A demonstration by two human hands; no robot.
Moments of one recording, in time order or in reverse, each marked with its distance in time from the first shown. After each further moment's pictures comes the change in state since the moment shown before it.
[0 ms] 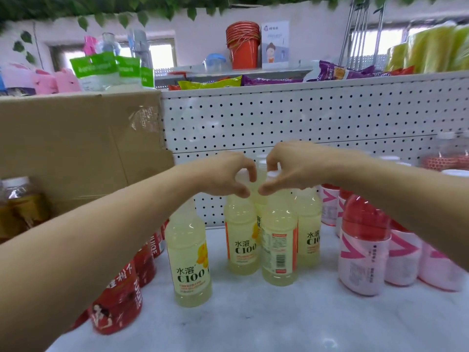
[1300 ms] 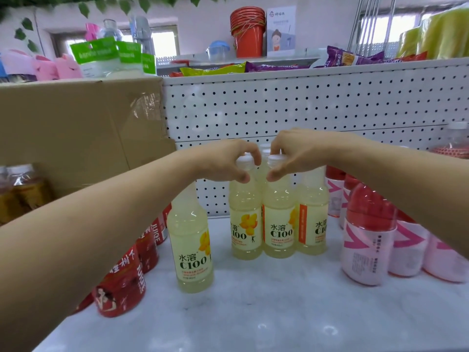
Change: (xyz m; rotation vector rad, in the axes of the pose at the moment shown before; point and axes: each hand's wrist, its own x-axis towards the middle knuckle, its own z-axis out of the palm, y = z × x) left_hand 0.001 -0.003 -0.001 -0.076 0.010 -0.034; right_hand 0.019 0.012 0.004 -0.073 -0.026 -0.002
